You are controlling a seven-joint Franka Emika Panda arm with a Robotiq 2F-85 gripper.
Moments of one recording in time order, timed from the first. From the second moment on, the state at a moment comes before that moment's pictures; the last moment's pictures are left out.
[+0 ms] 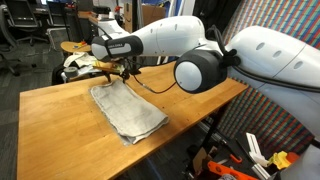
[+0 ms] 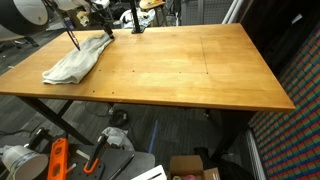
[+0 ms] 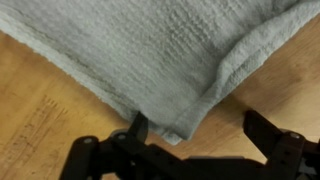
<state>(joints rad) 0.20 1.28 0.00 -0.58 -0.16 1.96 1.04</state>
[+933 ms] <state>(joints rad) 0.11 1.20 0.10 -0.59 -0.14 1.97 0.81</state>
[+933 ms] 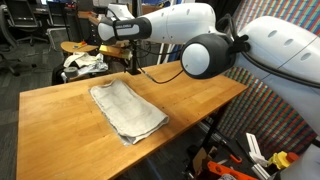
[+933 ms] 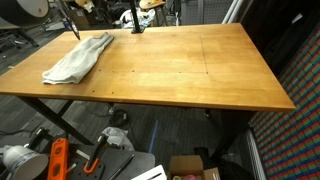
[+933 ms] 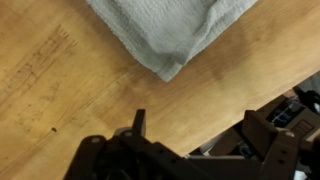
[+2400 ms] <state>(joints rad) 0.13 0.64 0.17 -1.37 -0.12 1.97 0.32</state>
